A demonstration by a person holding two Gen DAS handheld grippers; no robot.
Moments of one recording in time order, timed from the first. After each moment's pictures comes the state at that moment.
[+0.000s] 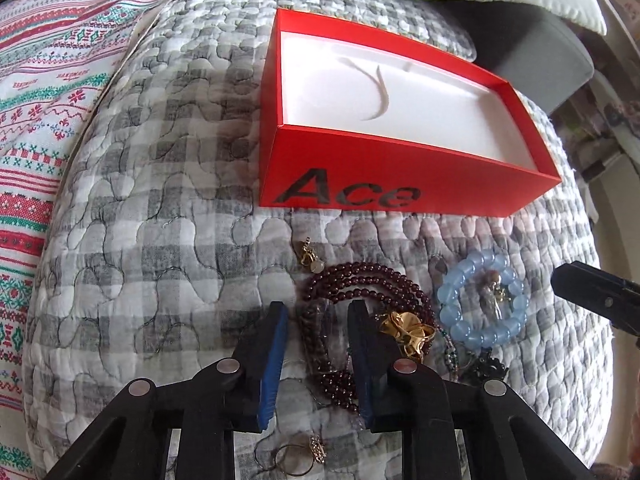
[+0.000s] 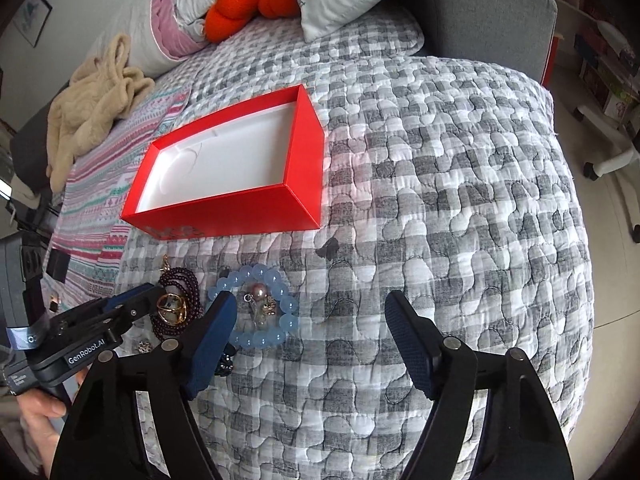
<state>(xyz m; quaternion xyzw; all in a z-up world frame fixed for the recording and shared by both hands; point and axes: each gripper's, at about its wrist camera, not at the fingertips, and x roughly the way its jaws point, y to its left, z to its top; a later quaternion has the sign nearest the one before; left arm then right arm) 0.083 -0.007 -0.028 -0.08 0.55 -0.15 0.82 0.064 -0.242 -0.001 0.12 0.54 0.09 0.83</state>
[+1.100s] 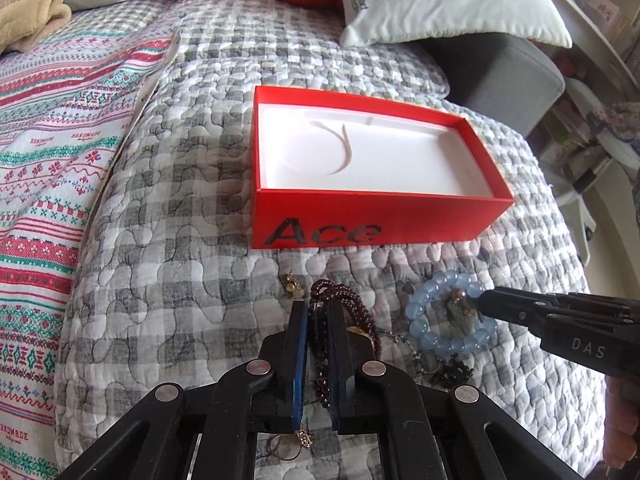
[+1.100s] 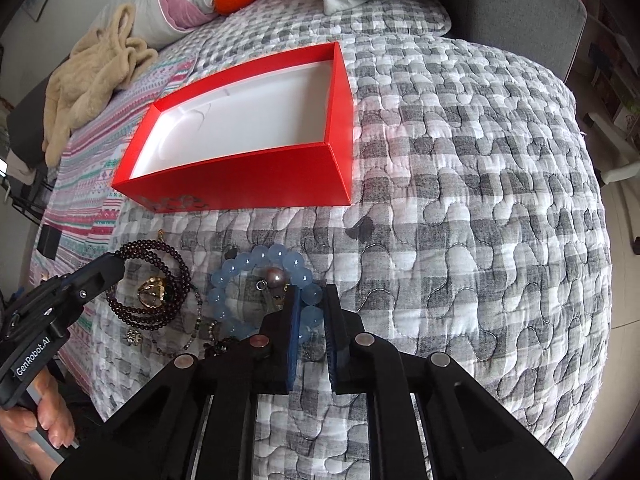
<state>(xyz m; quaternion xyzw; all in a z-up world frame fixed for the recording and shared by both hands) 0.065 -0.007 0.009 -0.05 0.48 -0.16 0.86 0.072 -0.209 -0.021 0.09 0.56 0.10 0.82</state>
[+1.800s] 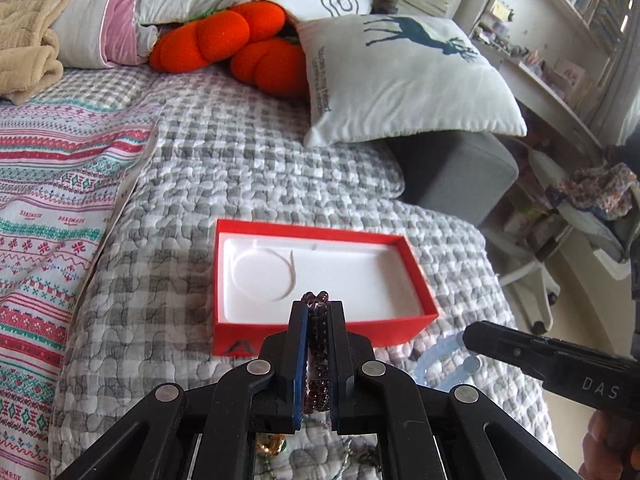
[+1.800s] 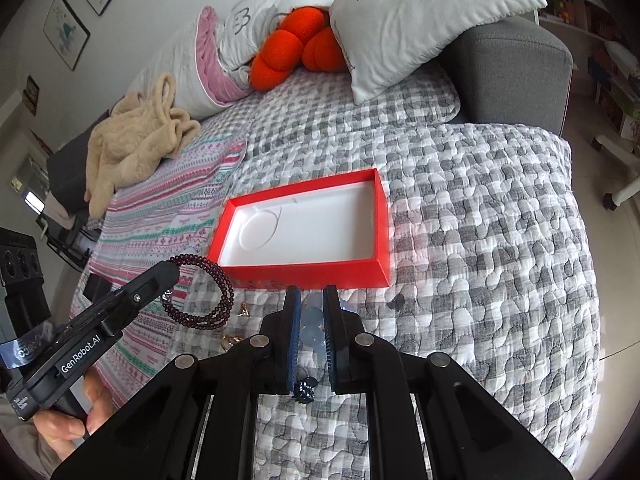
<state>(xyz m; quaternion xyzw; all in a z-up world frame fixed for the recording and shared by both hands) 0.073 -0.009 0.069 -0.11 0.38 -0.18 0.90 0.060 -0.219 0.058 0.16 0.46 0.13 0.87</state>
